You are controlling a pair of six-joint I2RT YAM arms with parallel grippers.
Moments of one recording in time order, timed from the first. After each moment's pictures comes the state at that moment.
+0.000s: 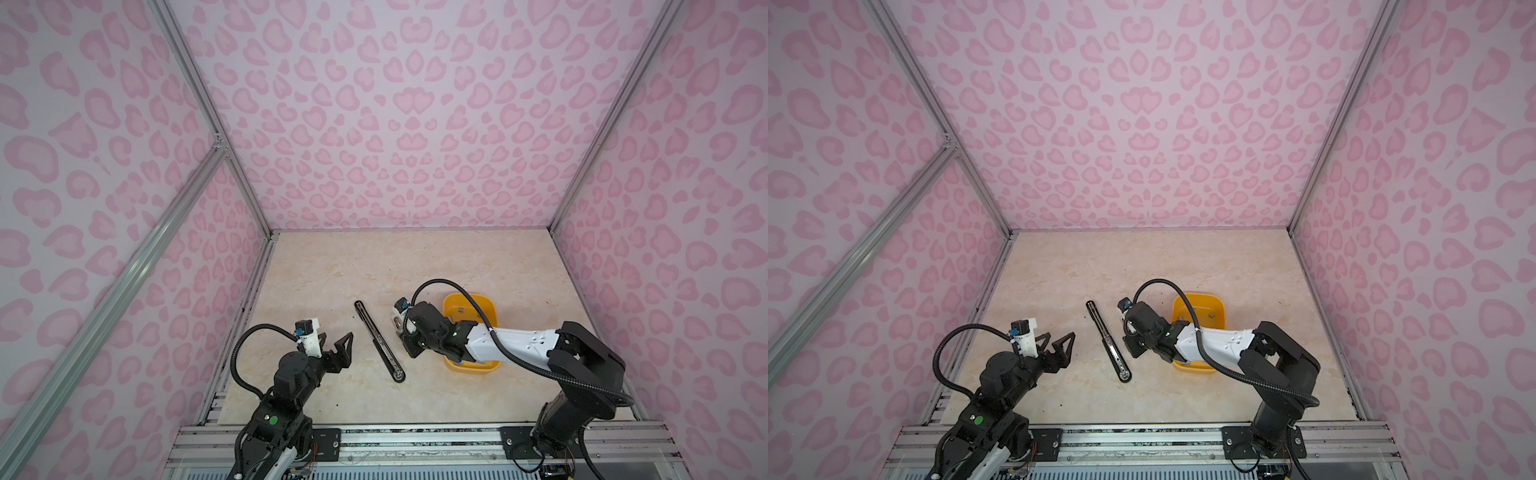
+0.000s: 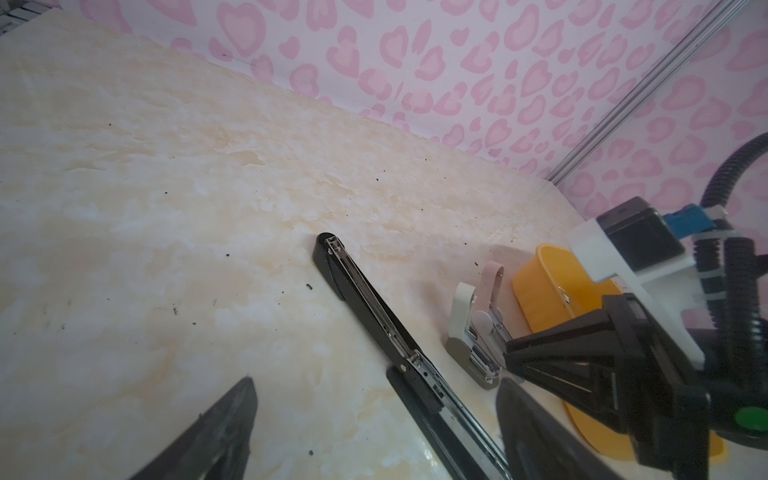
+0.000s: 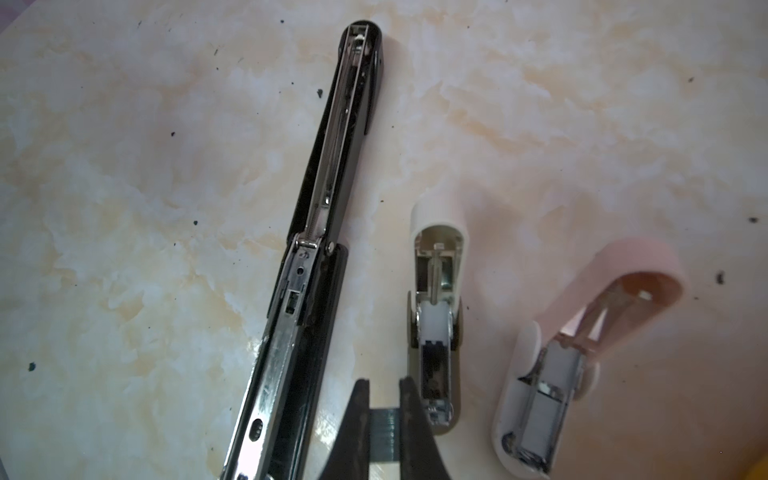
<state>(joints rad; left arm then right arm) -0.36 0.21 0.17 -0.27 0.01 -0.45 0.93 1.70 0.94 -0.10 0.02 0.25</state>
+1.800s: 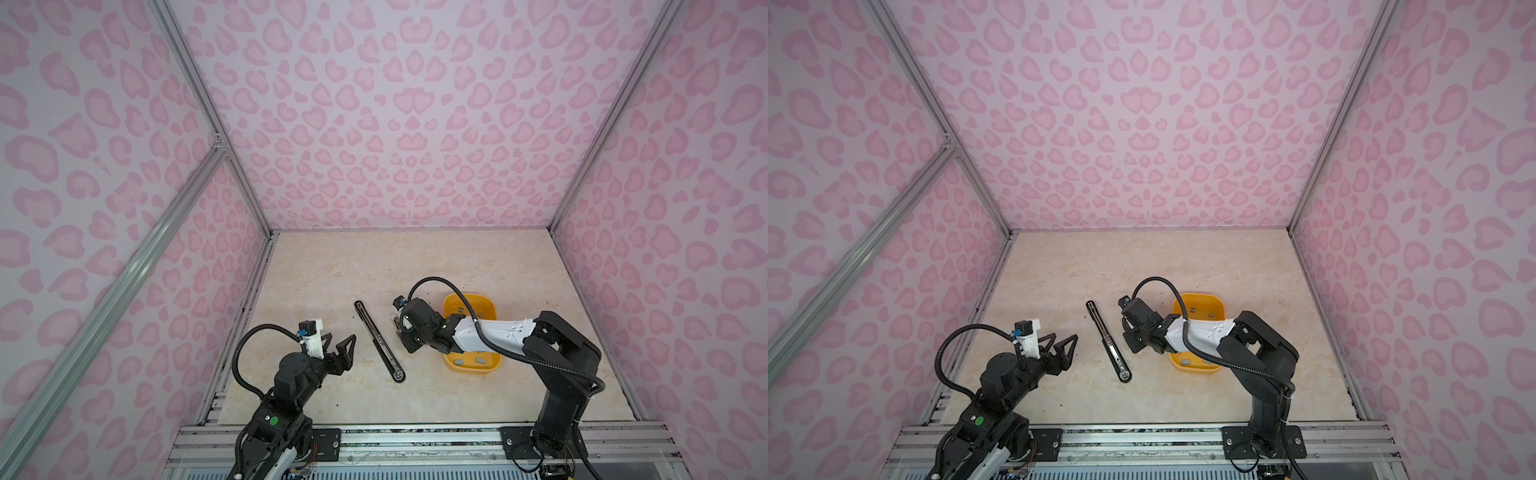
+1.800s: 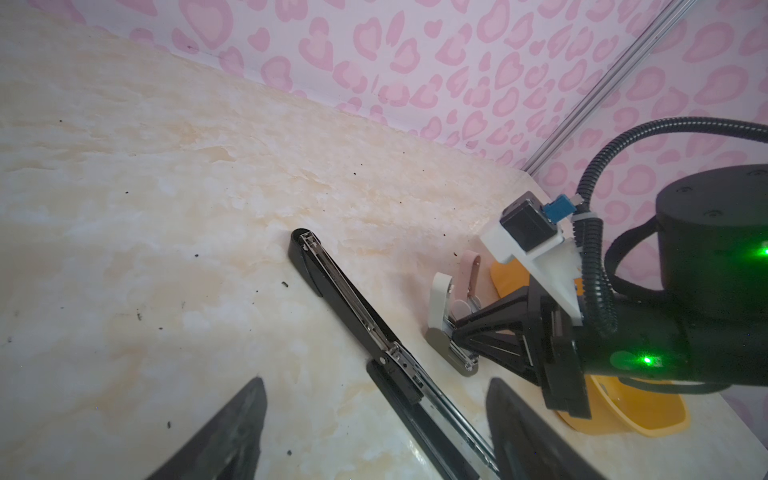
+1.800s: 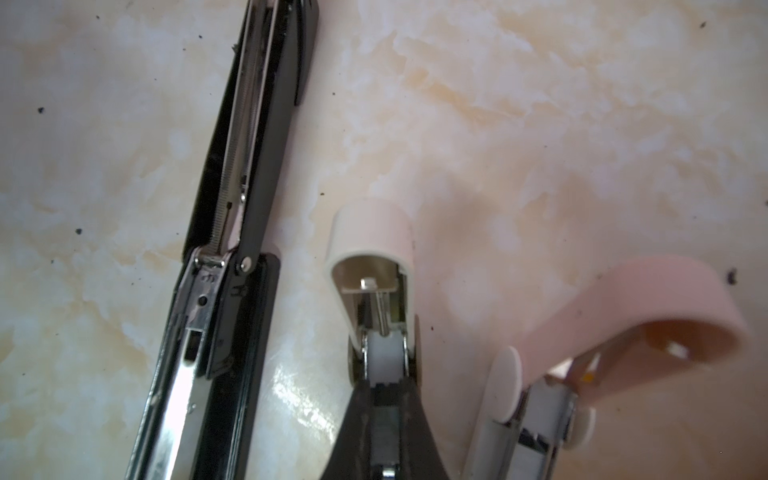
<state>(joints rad) -0.38 0.20 0.16 -0.25 0.07 -0.44 0.91 1.82 1.03 -0.17 0.07 0.24</state>
